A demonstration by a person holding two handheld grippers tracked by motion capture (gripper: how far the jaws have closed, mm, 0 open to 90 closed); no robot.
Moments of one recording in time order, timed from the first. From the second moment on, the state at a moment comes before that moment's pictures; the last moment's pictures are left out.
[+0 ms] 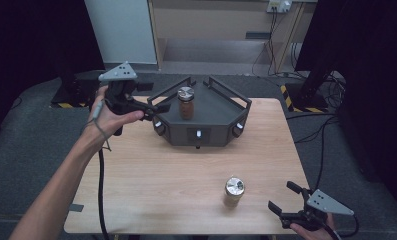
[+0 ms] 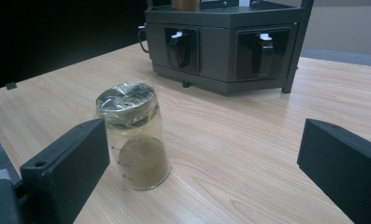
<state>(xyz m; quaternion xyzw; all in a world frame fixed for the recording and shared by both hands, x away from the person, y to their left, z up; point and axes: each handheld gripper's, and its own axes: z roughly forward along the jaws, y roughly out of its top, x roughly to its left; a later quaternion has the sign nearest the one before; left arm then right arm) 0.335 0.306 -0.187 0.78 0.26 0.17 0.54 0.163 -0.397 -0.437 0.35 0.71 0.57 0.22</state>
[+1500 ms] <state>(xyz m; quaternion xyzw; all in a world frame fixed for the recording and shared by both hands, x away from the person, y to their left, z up) 0.206 0.361 -0.390 0.75 0.36 0.17 0.53 0.163 -0.396 -0.436 0.35 0.71 0.57 0.22</state>
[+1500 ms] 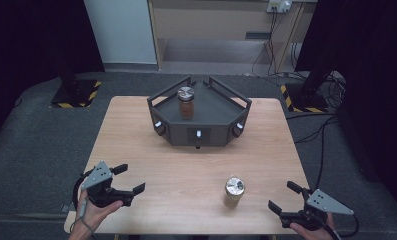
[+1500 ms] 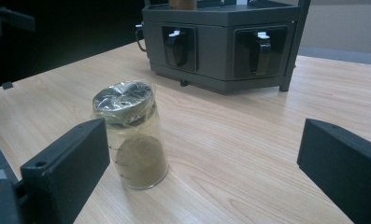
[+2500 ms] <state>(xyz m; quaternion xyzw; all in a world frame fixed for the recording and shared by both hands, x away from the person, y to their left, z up) 0.191 0.375 -0.412 0.75 0.35 0.16 0.54 0.165 -0.394 -0.434 0.35 0.72 0.56 0.22</state>
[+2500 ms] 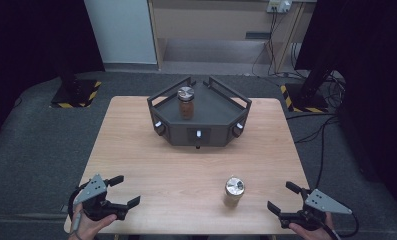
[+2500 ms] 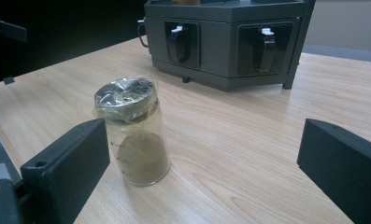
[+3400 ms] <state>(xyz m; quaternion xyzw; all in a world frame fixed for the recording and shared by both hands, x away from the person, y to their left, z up) 0.181 0.393 -0.417 0.71 0.36 0.19 0.57 0.167 -0.394 -0.434 0.35 0.72 0.56 0.21</state>
